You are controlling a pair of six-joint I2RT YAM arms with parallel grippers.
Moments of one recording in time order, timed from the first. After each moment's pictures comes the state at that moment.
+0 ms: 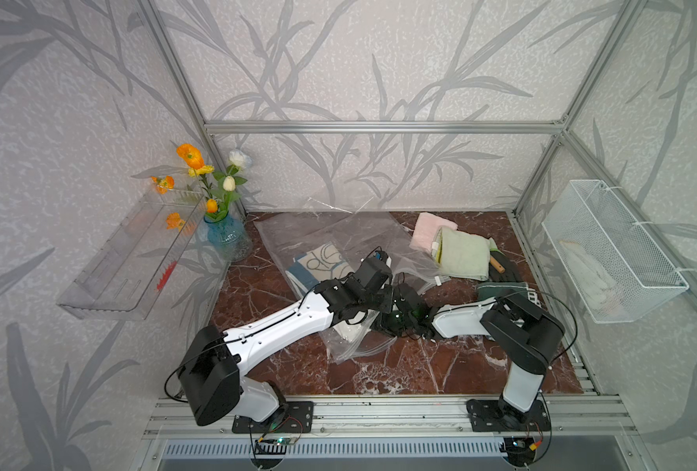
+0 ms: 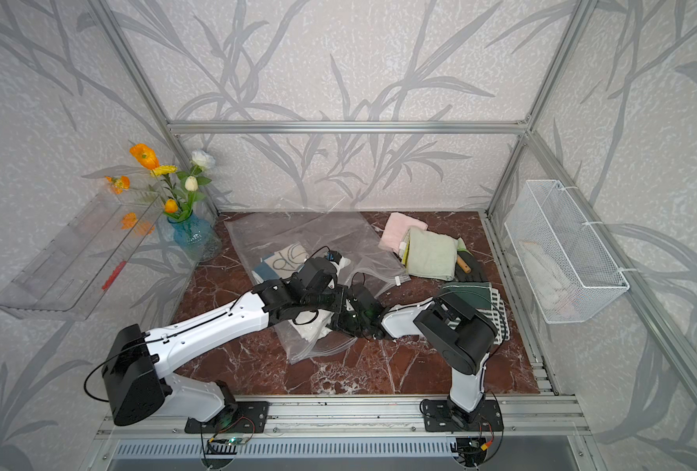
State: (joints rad) left arm -0.86 1.43 1.11 -0.49 -0.04 -0.55; right arm 0.82 1.86 0.80 0.35 -0.42 1.13
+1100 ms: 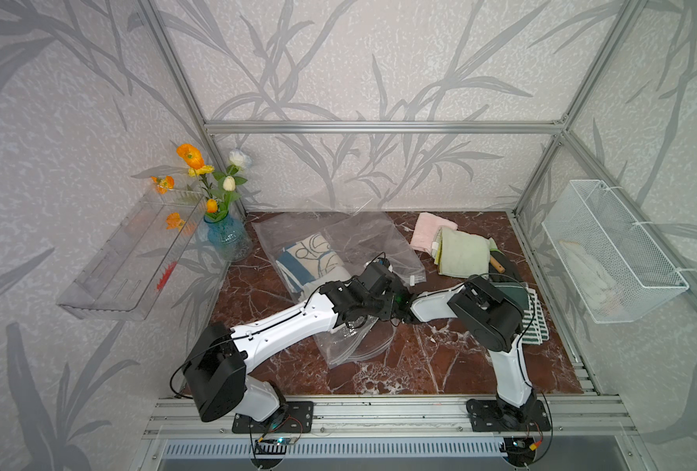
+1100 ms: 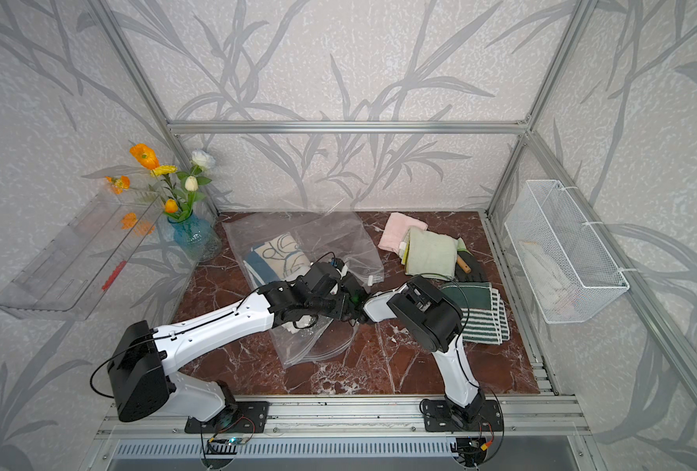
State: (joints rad) left arm -0.88 1.46 1.11 -0.54 -0.03 -0.54; right arm 0.80 2.11 1.08 0.44 -0.58 1.03
